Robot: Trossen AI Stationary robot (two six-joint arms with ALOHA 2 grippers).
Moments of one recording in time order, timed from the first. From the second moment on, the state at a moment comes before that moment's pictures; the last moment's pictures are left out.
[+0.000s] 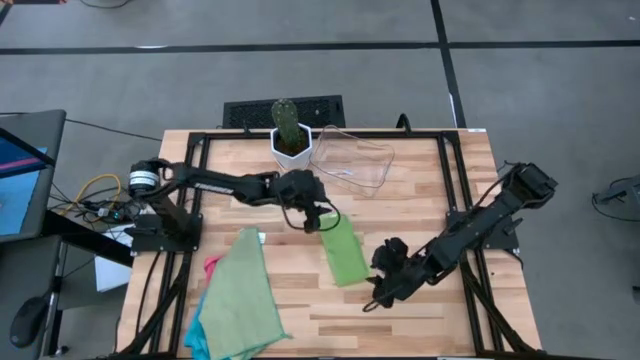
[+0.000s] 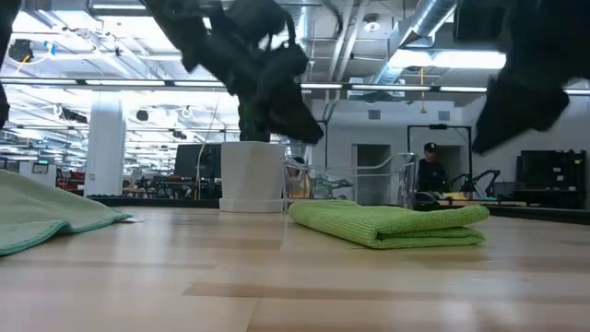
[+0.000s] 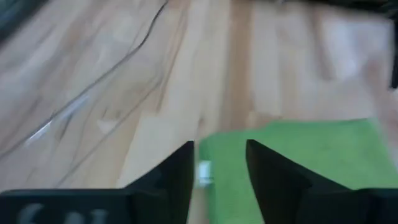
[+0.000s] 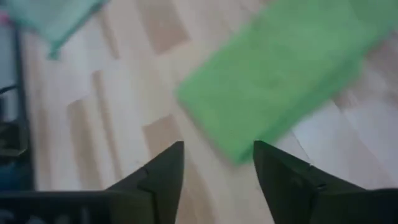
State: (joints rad) left arm 0.13 1.70 1.01 0.07 0.04 -0.09; right arm 0.63 1.52 0.84 -0.36 0.39 0.98
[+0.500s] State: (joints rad) left arm 0.12 1.88 1.01 0.12 0.00 -0.07; right arm 0.58 1.71 0.84 -0.24 0.39 1.03
